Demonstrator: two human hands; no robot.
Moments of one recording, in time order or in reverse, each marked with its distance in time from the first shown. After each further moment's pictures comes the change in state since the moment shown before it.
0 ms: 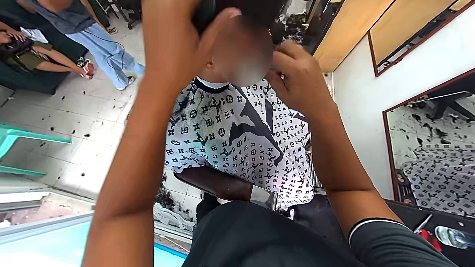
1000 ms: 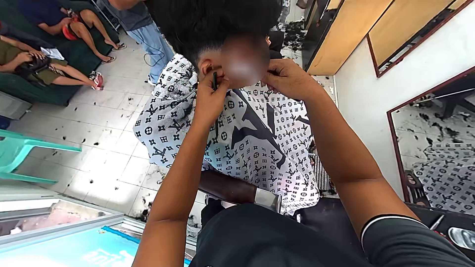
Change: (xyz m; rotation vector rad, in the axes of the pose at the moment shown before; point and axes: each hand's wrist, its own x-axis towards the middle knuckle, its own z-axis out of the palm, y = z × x) left_hand -0.067 0.014 0.085 -0.816 0.035 -0.607; right_hand 0.007 0.045 0.015 0.592 -0.298 0.246
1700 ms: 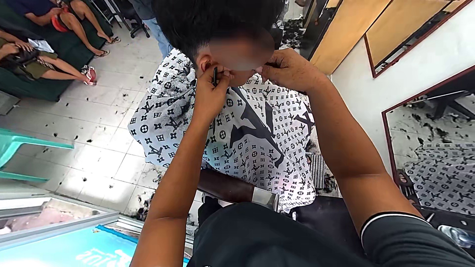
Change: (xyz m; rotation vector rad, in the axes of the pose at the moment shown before) left_hand 0.006 -0.005 0.002 0.038 0.011 0.041; right_hand 0.014 -0.001 -0.013 -0.044 -0.067 -0.025
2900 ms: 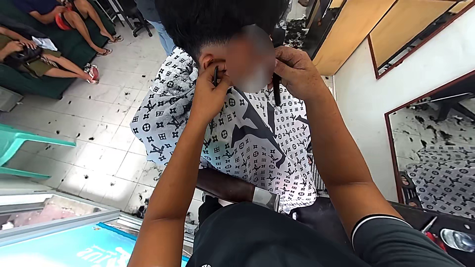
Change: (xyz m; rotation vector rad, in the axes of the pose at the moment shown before) left_hand -0.002 0.009 -0.012 0.059 -0.059 0.034; right_hand -0.012 0.011 0.019 0.475 0.171 -0.136
